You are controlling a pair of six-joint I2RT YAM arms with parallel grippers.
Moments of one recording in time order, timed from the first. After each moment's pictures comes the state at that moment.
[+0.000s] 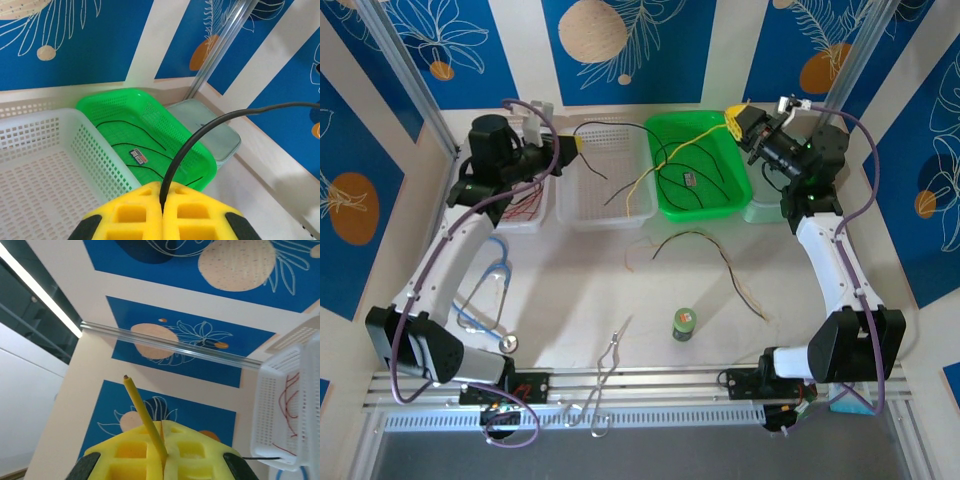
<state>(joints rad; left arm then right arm) -0.23 1.40 1.43 -0.26 0.57 -0.28 0.00 1.33 1.20 0.39 -0.78 1.55</state>
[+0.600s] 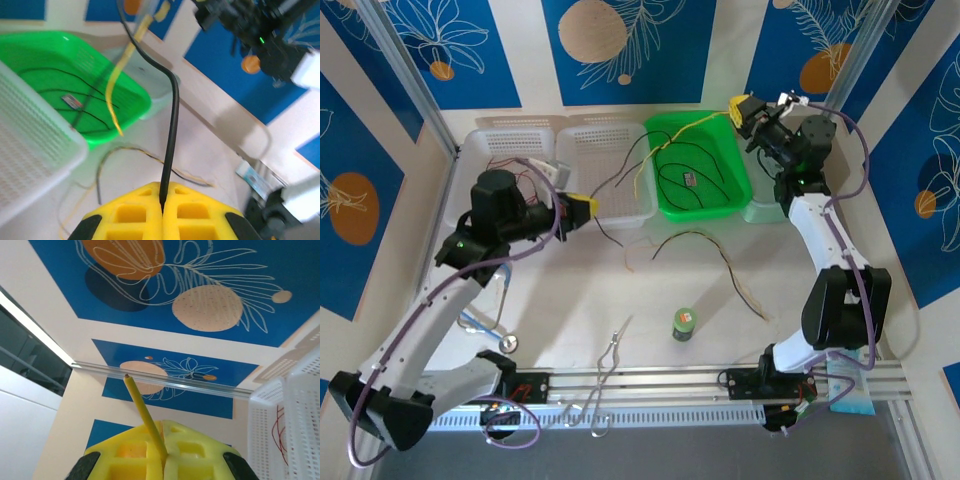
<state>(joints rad) -0.46 1.05 1.11 -0.38 0.60 -0.28 0.00 1.54 1.29 0.49 -0.68 1.60</state>
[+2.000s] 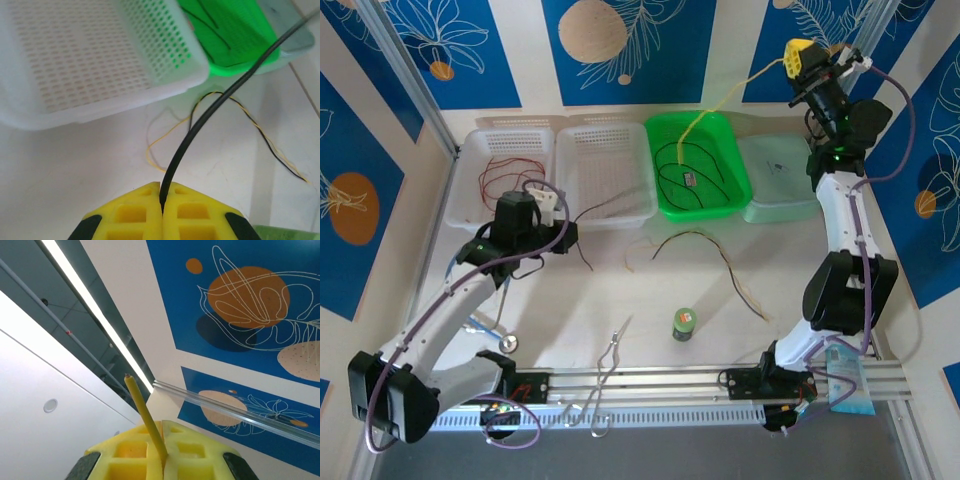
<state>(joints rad) -0.37 1.10 0.91 -0.47 0.31 -0.35 -0.19 1.63 1.53 0.79 -0.70 1.97</state>
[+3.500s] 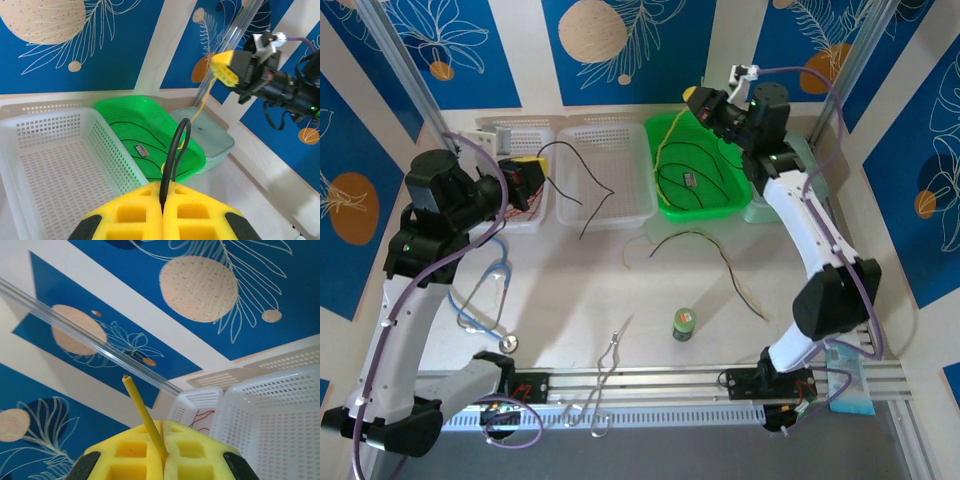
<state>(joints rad) -0.26 1.02 1.42 -0.58 0.41 -0.29 0.25 1.64 1.63 -0.01 -0.47 0.90</state>
